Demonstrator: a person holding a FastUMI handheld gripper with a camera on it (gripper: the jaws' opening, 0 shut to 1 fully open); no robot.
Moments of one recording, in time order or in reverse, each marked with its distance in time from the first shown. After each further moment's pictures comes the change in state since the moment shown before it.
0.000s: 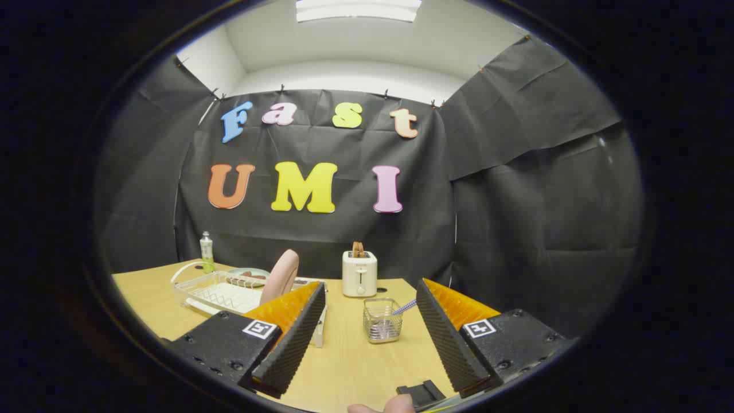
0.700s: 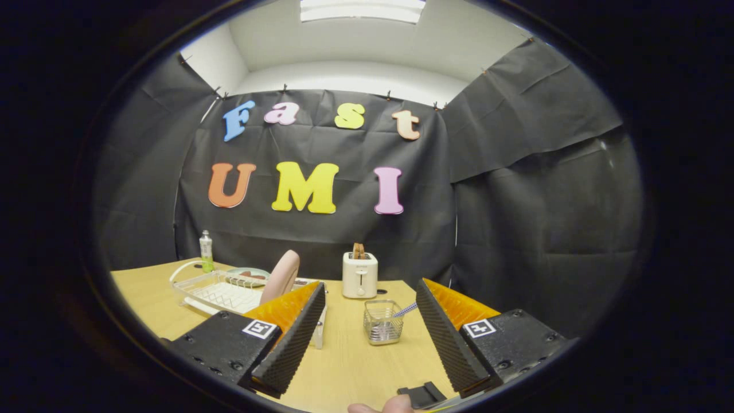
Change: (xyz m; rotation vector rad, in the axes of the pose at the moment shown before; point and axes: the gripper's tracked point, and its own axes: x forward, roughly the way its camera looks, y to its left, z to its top) arm 0.004 0.007 0.000 -0.003 -0.009 0.008
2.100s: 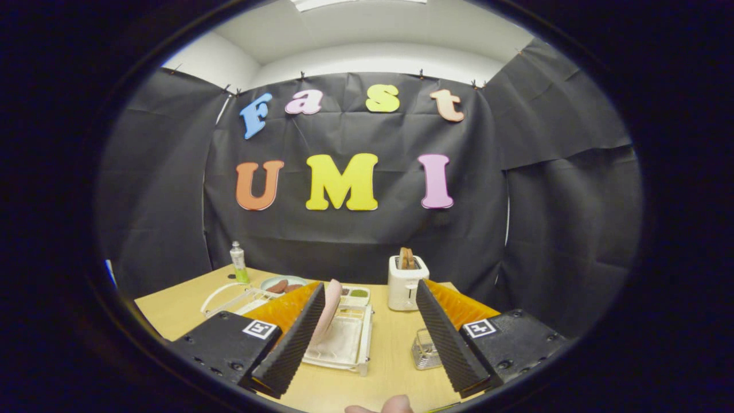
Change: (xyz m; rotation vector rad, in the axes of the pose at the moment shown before) arm 0.103 0.077 0.089 -0.001 0.160 0.209
